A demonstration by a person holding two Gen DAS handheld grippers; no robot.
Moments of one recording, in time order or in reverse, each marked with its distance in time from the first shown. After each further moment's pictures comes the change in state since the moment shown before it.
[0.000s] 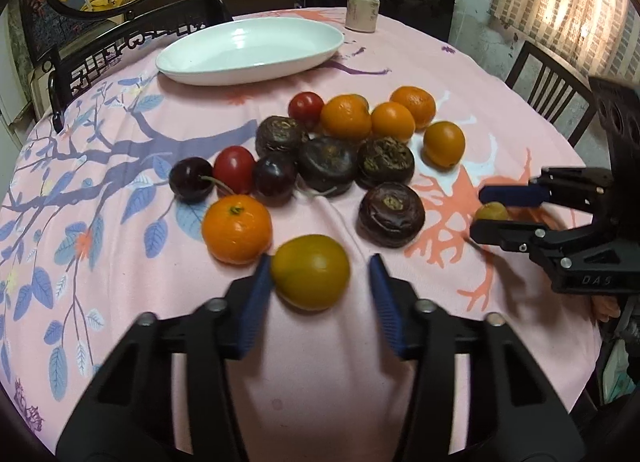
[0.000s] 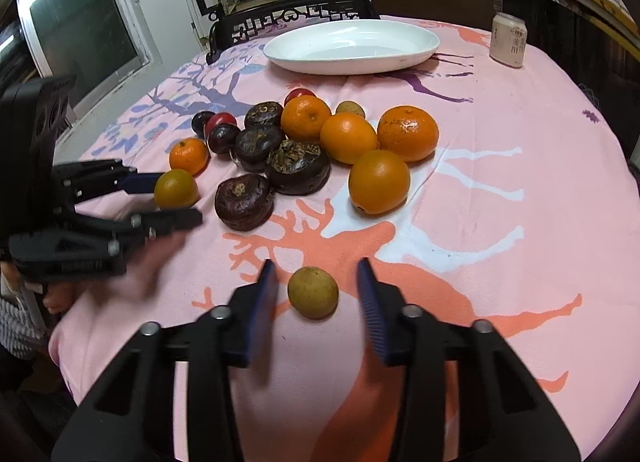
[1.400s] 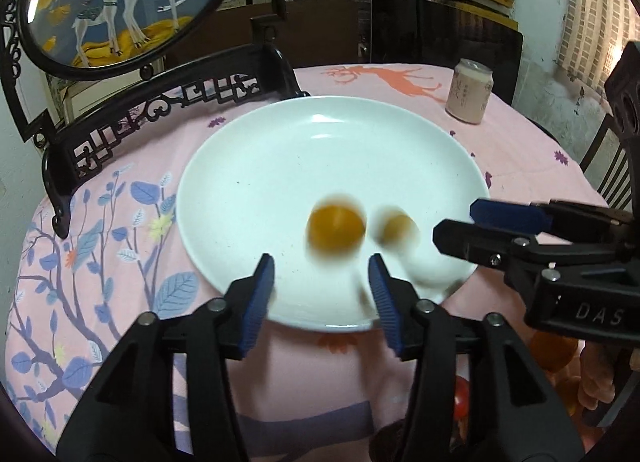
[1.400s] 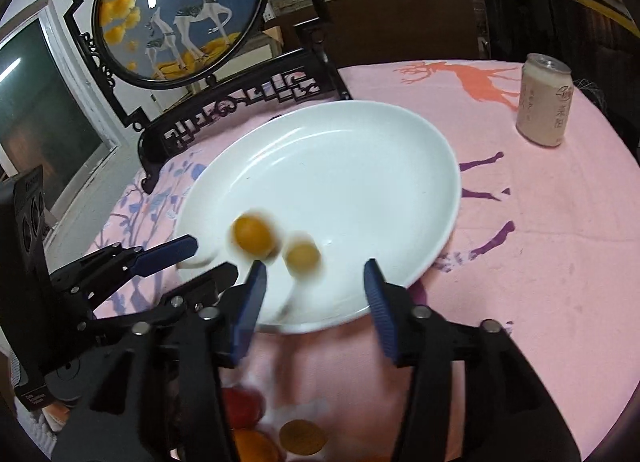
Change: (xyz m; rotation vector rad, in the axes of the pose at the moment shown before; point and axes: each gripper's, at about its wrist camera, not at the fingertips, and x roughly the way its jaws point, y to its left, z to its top) left arm 0.090 0.072 0.166 -0.081 -0.114 0.179; right arm 0.093 -0.068 0.193 0.193 -0.130 0.021
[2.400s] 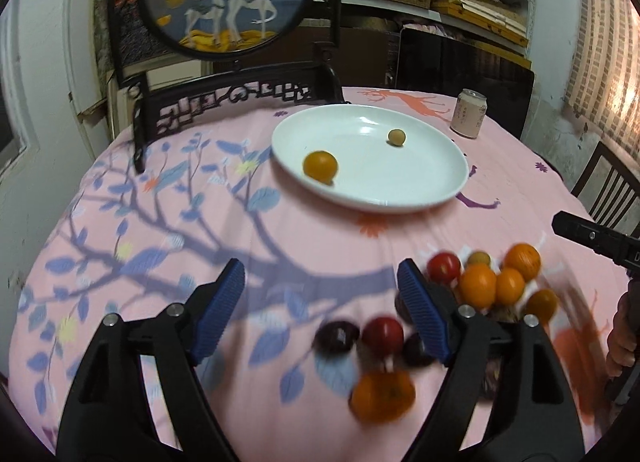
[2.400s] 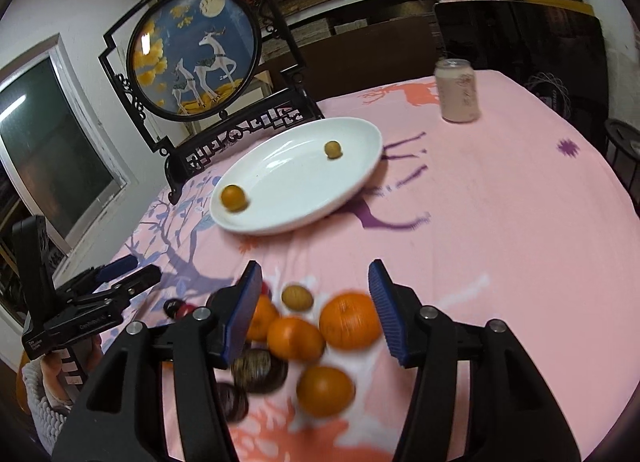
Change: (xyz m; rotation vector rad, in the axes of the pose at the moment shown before) left arm -0.116 0.033 -0.093 -0.122 -0.109 0.046; right arm -0.118 -0.012 -0.095 0.106 -0.163 0.009
